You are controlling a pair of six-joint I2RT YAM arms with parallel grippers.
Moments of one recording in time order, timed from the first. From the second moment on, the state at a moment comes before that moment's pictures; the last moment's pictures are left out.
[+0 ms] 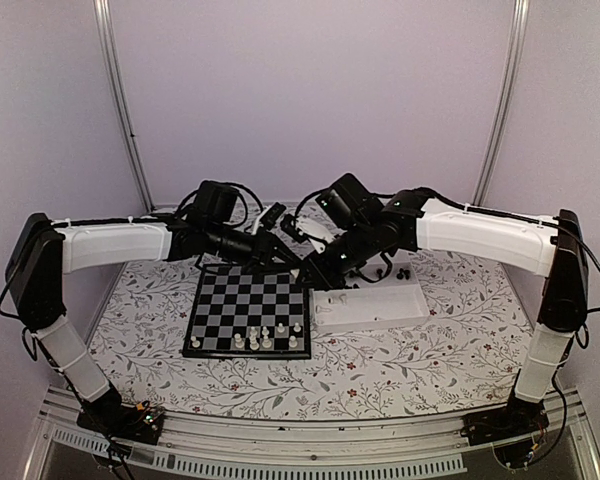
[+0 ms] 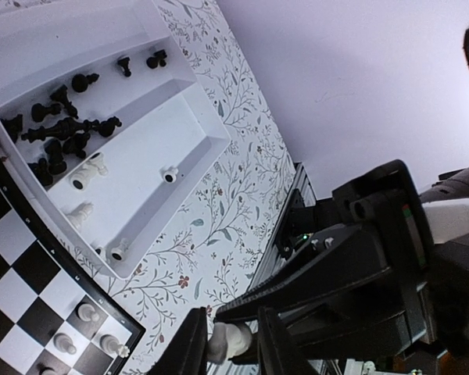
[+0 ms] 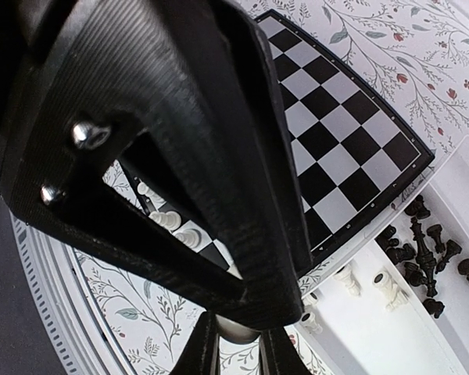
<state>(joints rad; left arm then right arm) -0.64 1.68 1.16 -0.09 0.80 -0.63 0.95 1.84 1.61 -0.66 -0.19 0.09</state>
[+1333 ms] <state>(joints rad) -0.71 0.84 0.64 -0.50 0.02 -0.50 0.94 1.75 1.50 -0.62 -0.34 0.16</state>
